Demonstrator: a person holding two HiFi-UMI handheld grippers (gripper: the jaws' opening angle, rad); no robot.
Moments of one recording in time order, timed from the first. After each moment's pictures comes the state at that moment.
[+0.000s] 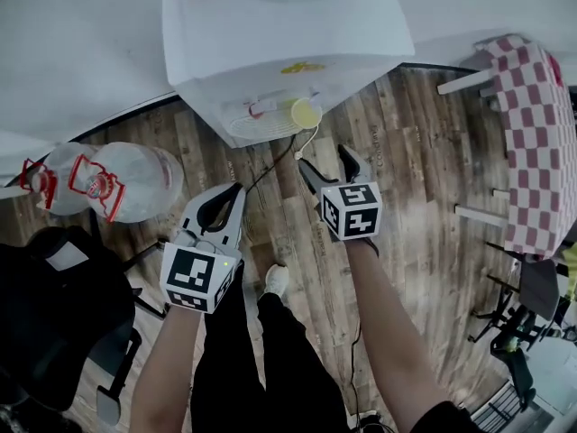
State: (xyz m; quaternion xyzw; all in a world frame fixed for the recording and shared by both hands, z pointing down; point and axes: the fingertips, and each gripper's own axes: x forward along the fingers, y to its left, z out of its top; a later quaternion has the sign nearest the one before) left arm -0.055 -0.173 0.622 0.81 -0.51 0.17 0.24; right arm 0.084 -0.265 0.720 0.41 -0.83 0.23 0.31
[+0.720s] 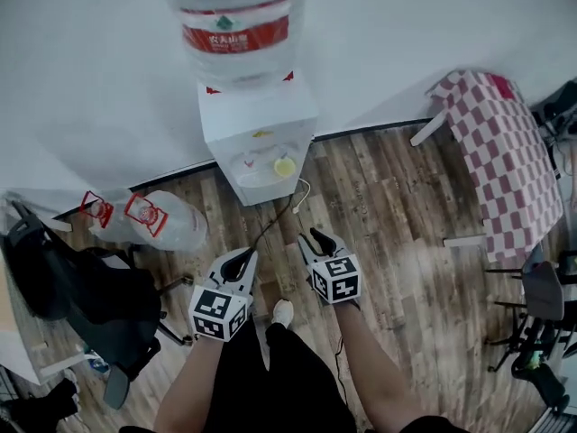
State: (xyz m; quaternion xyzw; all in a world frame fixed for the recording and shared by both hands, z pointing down) left arm 0.022 -0.064 0.453 0.82 -0.50 0.15 0.24; right arm 0.130 -0.126 0.537 0.39 -0.86 0.24 0.23
